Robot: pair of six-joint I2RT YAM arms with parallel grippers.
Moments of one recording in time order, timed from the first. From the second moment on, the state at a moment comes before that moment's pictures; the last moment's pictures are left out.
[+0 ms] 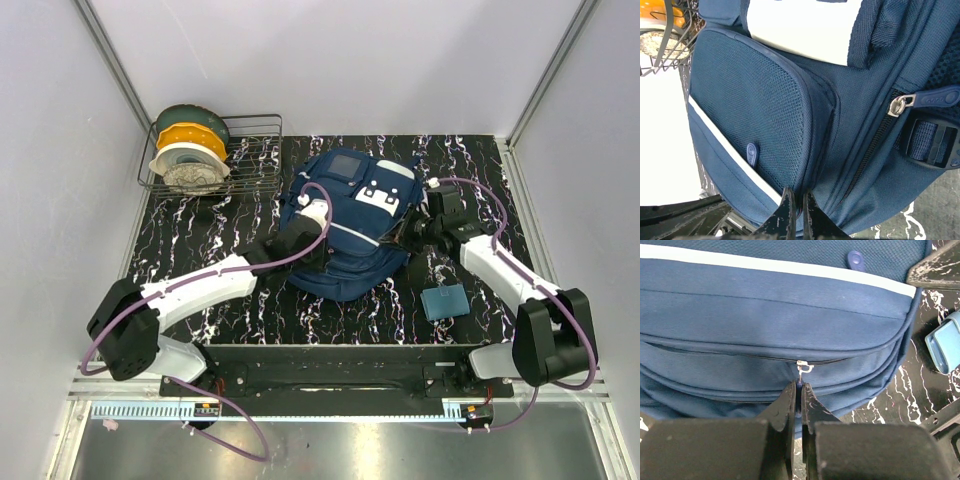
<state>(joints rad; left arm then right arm) -0.87 1.40 0.94 -0.23 -0.17 -0.47 0.28 1.36 0.88 -0.28 -0.37 0.79</state>
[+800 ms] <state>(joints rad) -0.90 1.47 1.01 -0.28 -0.08 -0.48 0.22 1.02 0.55 -0.12 -0.41 1.06</state>
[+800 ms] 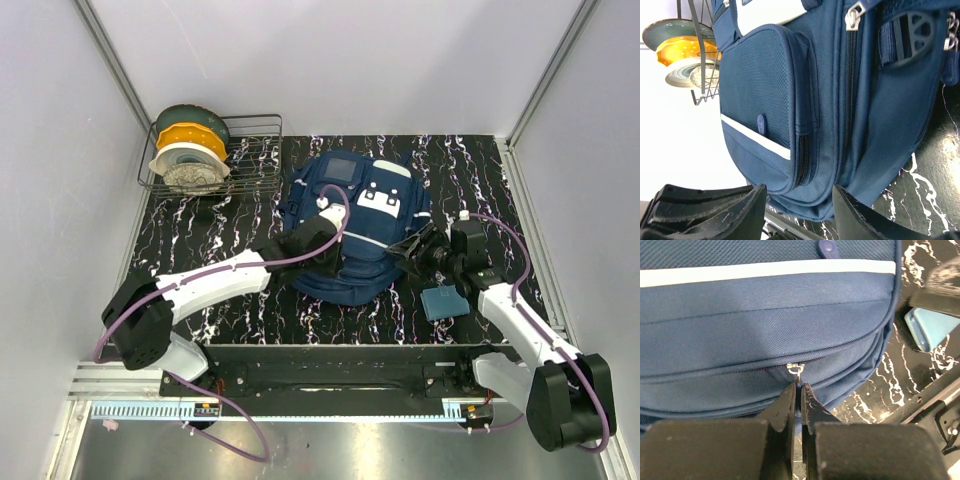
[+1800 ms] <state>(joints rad) -0.97 1.51 1.08 -0.31 -0.16 -0.40 0.23 1.19 0.71 -0.26 -0.34 0.91</state>
